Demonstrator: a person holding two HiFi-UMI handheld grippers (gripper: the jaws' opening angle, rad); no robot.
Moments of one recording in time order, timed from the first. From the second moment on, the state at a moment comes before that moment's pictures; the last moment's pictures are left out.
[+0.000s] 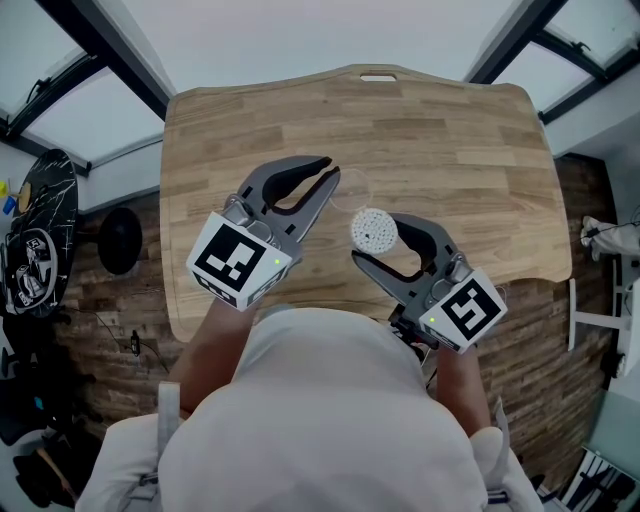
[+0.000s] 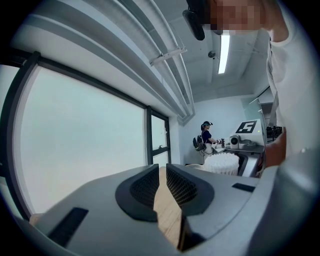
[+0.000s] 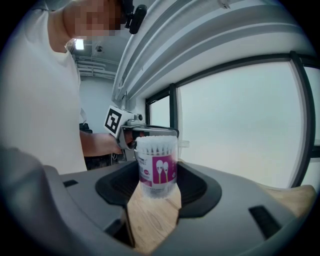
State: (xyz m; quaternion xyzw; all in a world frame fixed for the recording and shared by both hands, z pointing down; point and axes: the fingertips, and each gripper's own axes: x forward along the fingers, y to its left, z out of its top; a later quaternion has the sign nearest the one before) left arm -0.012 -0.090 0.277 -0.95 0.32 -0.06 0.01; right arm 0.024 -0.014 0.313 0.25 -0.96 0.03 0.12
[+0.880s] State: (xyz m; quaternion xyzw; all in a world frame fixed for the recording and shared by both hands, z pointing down) left arm -0.001 -0.080 0.287 -0.95 0.29 -0.05 -0.02; right arm 0.042 -0.024 0.306 0.27 -0.96 0.03 0.11
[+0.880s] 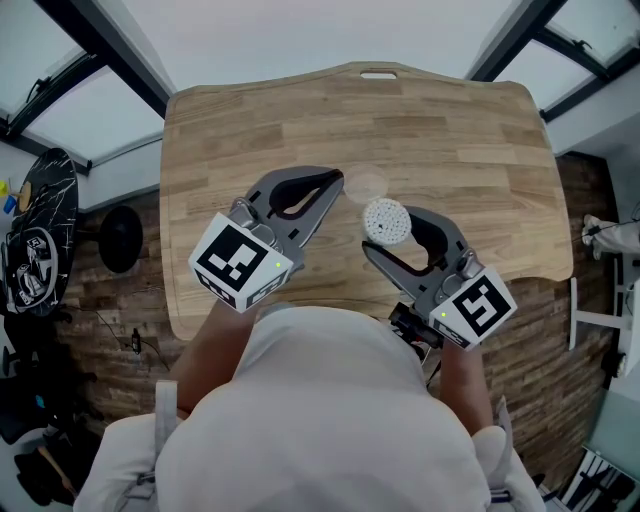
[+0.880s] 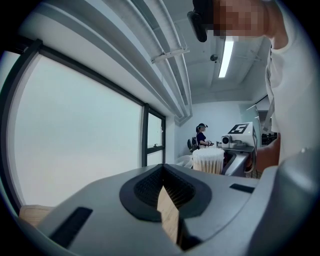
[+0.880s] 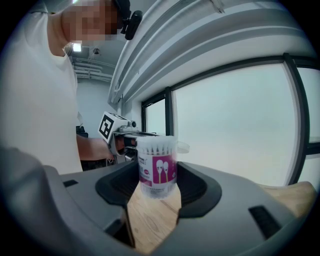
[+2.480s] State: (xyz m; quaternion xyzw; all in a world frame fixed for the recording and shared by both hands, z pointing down) left arm -0.027 -0.096 0.314 -0.94 0.34 -0.06 -0.05; right arm 0.120 -0.102 0.317 0.36 -0.93 0.02 0.12
